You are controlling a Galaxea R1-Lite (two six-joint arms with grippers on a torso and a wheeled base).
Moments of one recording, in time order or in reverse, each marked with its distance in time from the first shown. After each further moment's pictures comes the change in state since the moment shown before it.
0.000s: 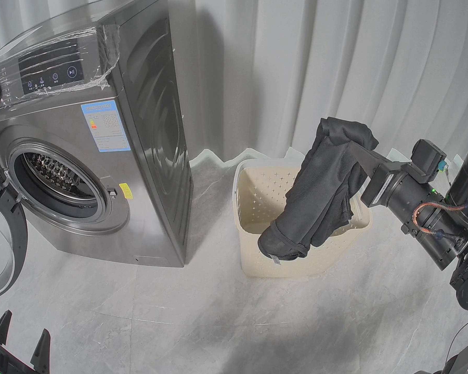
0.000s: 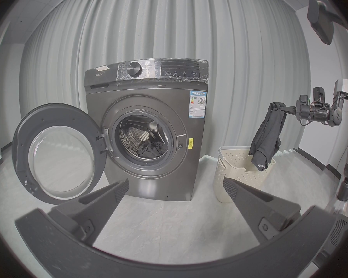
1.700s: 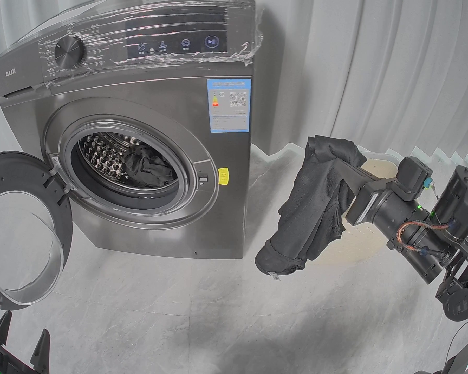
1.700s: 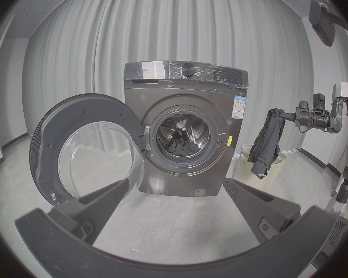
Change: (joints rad) left arm 0.000 0.000 0.000 0.000 -0.001 -0.011; right arm 0.036 0.075 0.052 -0.102 0.006 0.006
